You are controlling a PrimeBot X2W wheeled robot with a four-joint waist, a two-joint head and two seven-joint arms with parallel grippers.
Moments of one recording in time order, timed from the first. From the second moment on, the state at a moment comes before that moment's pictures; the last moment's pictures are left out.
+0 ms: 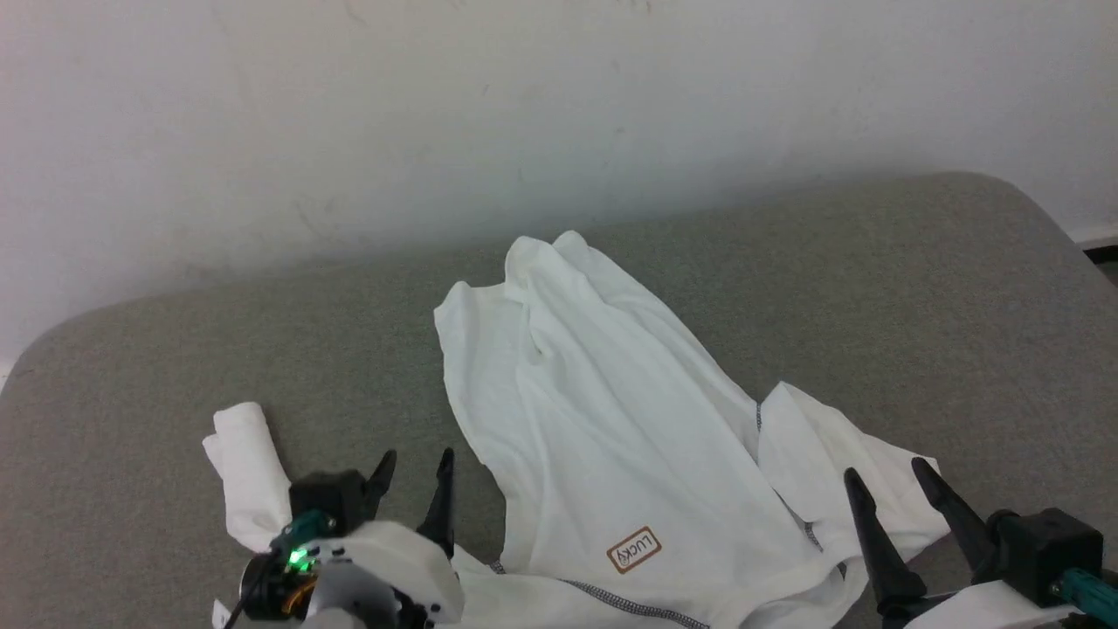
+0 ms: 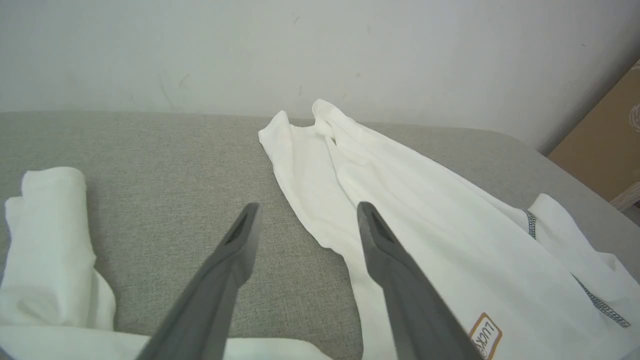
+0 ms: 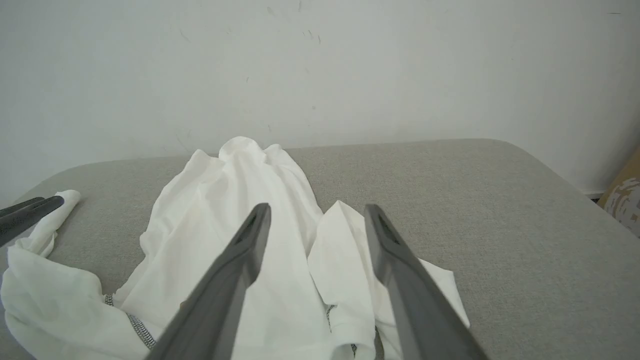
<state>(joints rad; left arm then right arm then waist) -0.03 0.12 -0.23 0.26 -0.38 0.07 -0.10 0.27 -0.06 0.00 -0.30 0.16 0.13 0.16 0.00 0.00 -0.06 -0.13</state>
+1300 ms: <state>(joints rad) -0.83 0.38 -0.33 0.82 -0.47 -0.07 0.22 0.20 -0.06 0.04 -0.26 0.20 0.13 0.11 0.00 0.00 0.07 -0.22</state>
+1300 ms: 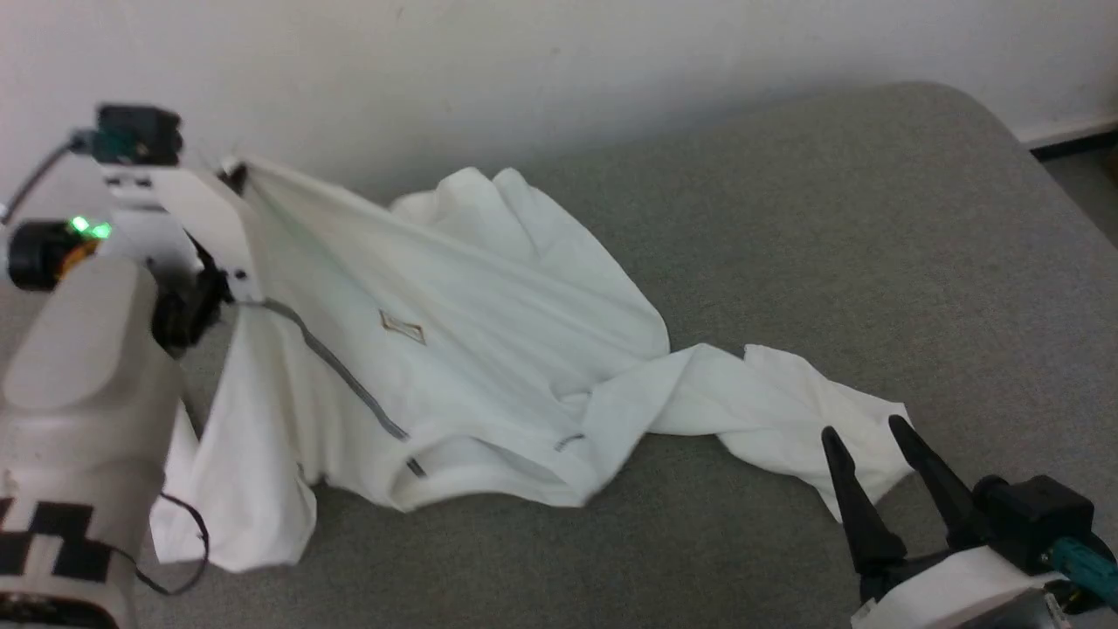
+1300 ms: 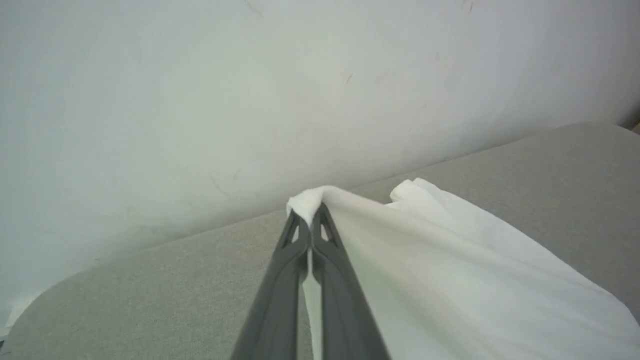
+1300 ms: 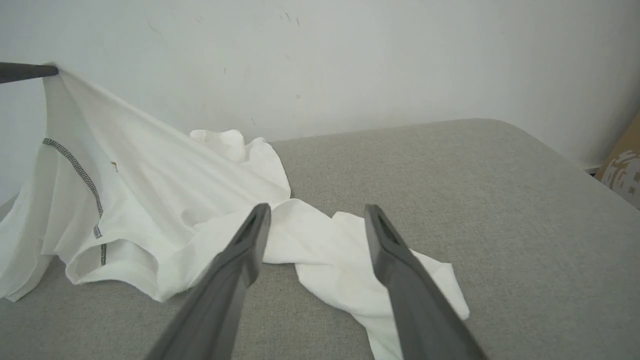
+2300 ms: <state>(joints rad) -0.71 0.30 -0.30 0.86 -0.53 -0.06 -0.08 0.12 -0.05 0.07 -0.21 0.20 0.13 0.09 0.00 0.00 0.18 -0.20</state>
